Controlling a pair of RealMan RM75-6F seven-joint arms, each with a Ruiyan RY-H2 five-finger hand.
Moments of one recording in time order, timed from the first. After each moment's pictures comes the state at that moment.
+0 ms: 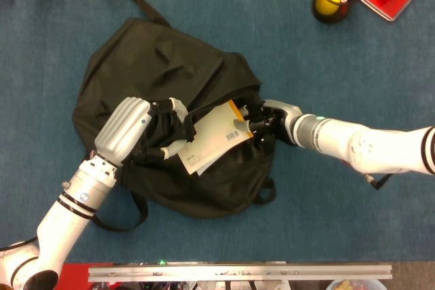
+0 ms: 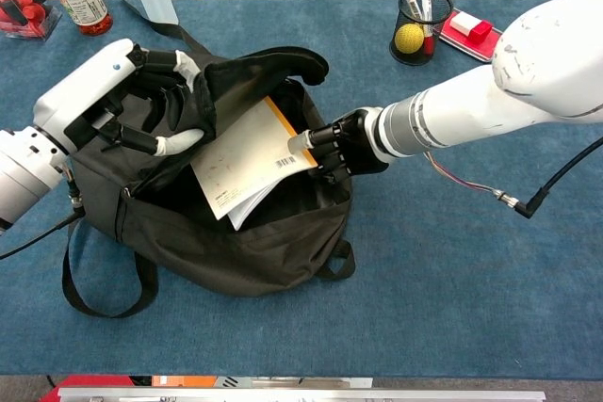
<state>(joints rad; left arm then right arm) -0.47 -1.41 -0.06 -1.82 1.53 1.22 -0.27 1.37 -1.42 -0.04 -1.59 -0.19 0.23 0.96</state>
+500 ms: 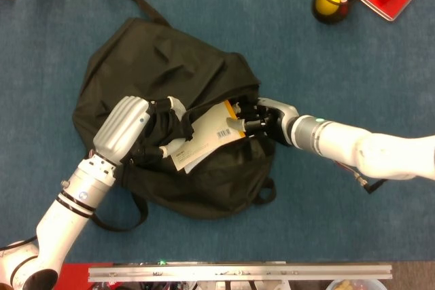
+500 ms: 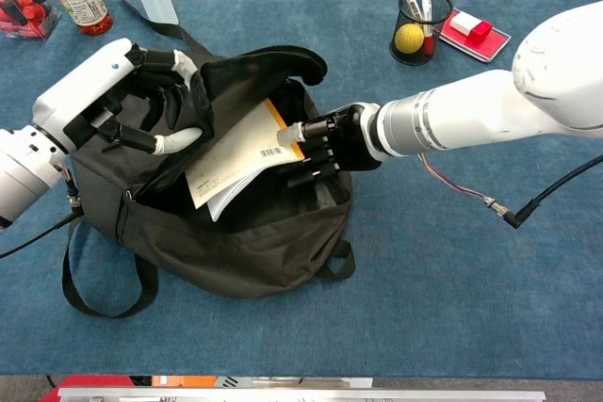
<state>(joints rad) -0.47 -1.41 -0.06 -1.82 1.52 1.21 -0.28 1.21 -1.40 0.11 -1.64 -0.29 0.23 0.89</state>
